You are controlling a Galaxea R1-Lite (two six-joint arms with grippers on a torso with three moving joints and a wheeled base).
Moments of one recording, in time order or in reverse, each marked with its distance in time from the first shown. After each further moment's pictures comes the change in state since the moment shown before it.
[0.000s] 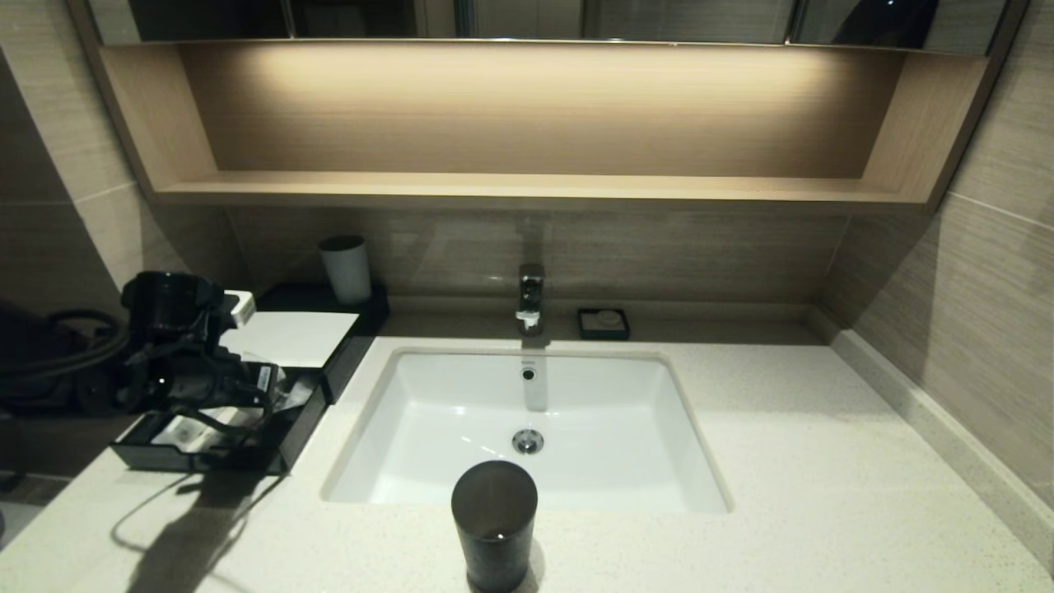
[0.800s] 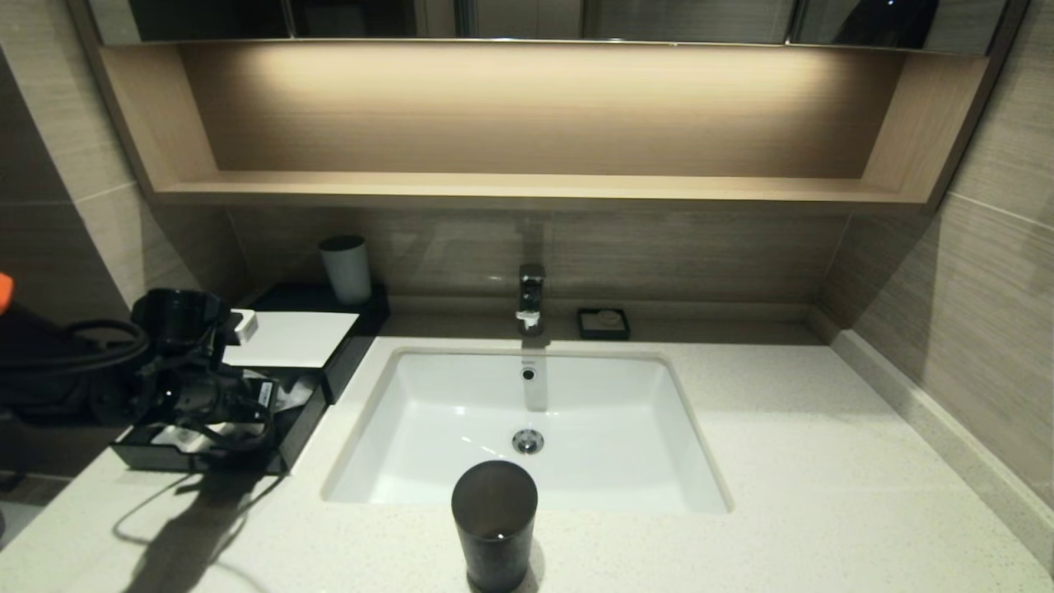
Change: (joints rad) left arm 0.009 0.043 0.017 0.003 0.003 -0.009; right arm 0.000 0.000 0.000 0.000 0.000 0.000
